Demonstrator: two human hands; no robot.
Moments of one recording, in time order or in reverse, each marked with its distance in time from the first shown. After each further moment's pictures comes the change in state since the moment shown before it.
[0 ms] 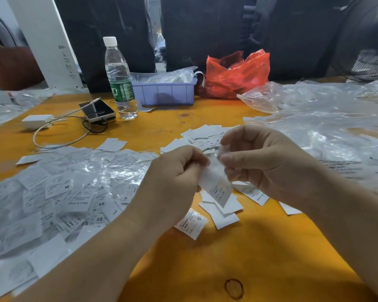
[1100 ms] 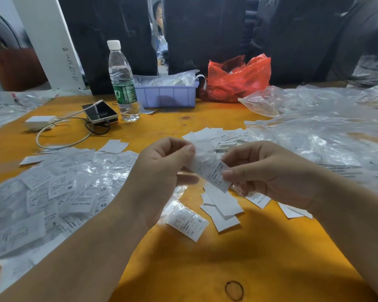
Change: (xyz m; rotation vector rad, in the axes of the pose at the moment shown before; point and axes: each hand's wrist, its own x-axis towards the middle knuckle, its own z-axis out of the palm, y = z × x) left_hand 0.009 0.002 -0.013 -0.618 0.005 -0.191; right_hand -0.001 -0.004 -0.005 -0.274 -0.117 0.194
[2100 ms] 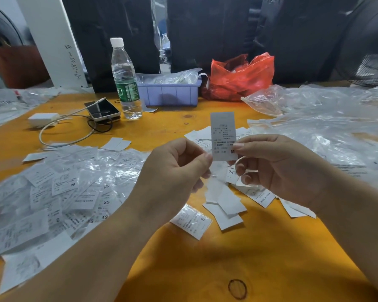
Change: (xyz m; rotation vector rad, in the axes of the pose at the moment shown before) left_hand -0.005 -0.004 0.005 0.337 -0.023 0.183; right_hand 0.006 0.003 -0.006 0.200 0.157 -0.056
